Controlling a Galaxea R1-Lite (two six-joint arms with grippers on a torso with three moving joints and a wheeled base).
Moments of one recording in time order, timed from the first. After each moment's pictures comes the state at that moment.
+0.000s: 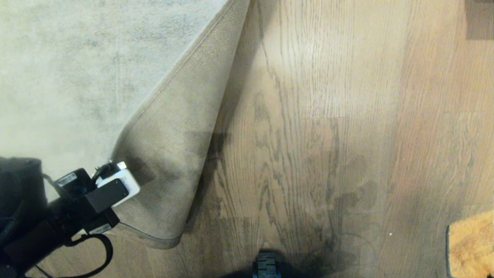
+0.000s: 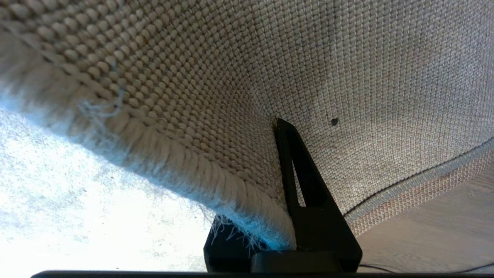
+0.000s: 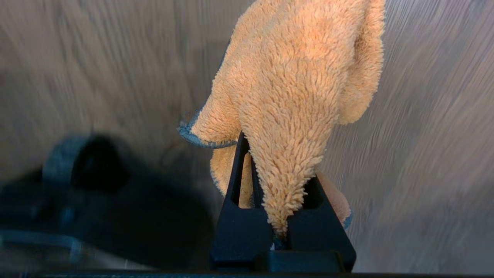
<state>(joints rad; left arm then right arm) -0.20 1.33 -0.37 -0.57 0.20 1.01 -0.02 0.29 -0.01 -0.11 0.08 -0.08</state>
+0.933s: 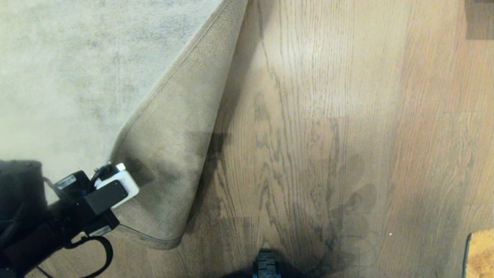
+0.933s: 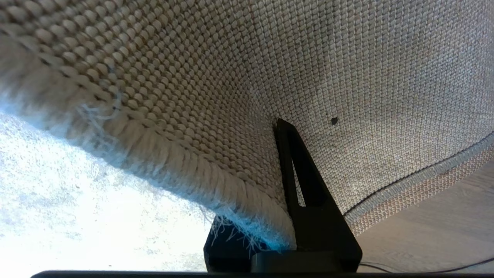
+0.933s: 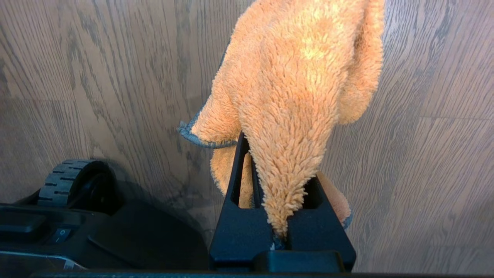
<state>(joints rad) -0.20 1.32 -0.36 -0.57 0.20 0.99 0.00 0.00 0.00 0.01 0.04 -0.08</state>
